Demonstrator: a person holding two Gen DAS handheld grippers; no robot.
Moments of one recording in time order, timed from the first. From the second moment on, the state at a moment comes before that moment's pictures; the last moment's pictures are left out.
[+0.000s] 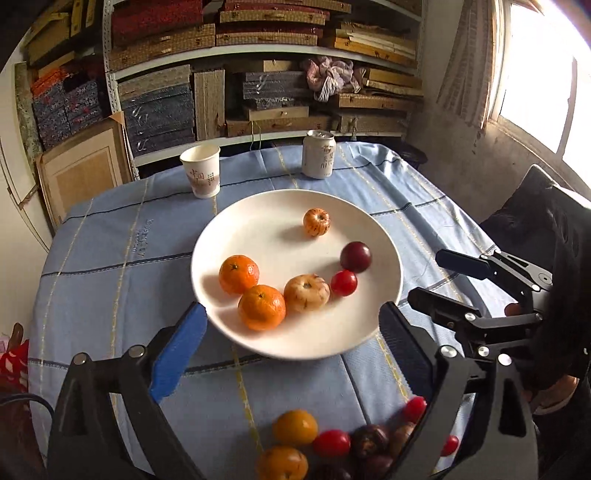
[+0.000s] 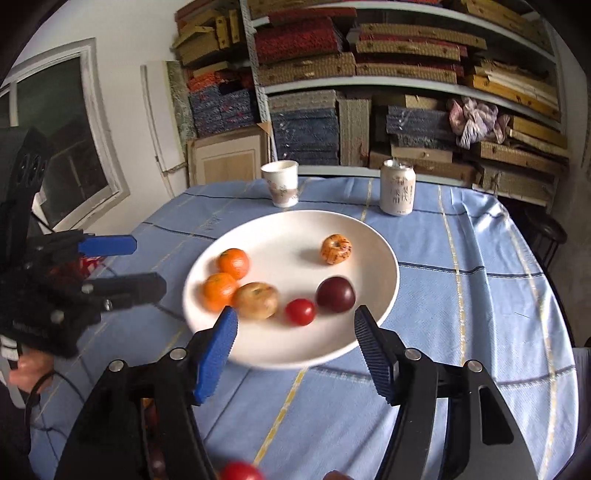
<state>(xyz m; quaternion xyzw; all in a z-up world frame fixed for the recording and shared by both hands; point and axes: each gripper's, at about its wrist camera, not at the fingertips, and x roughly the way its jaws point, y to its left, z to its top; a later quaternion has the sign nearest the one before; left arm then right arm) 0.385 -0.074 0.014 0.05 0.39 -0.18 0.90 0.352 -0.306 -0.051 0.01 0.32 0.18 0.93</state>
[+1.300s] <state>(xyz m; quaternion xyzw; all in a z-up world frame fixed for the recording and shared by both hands) 0.117 0.030 -0.040 0.01 0.36 -0.16 0.92 0.179 -0.189 -0.115 -0.08 0.43 0.24 0.87</state>
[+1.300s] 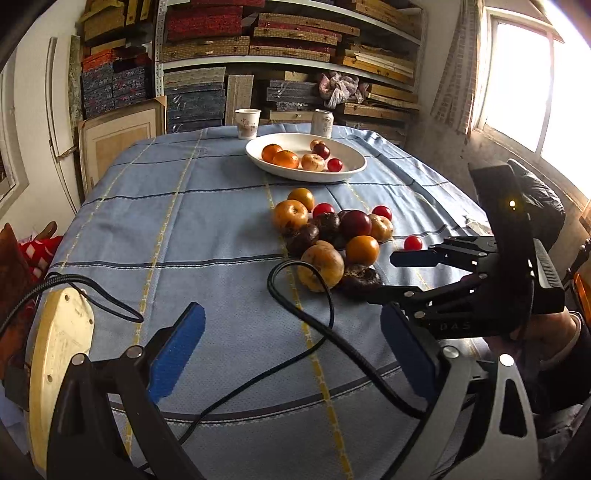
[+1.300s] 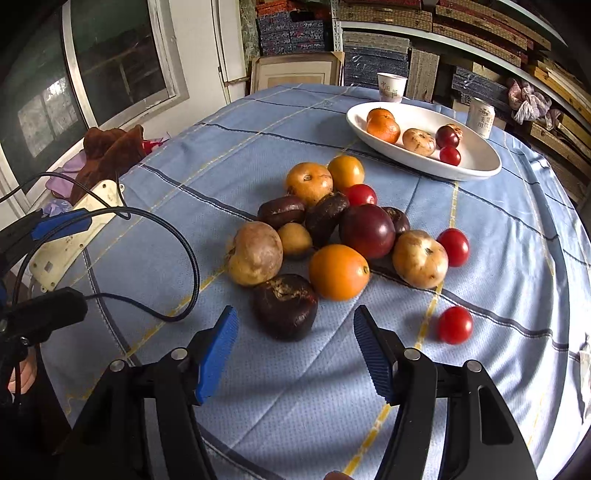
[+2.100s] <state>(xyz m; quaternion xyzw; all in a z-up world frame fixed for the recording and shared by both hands) 0.137 0.044 -0.022 -0.01 0.36 -0.16 0.92 0.170 -0.208 -0.113 -0.05 0.45 0.24 0.86</state>
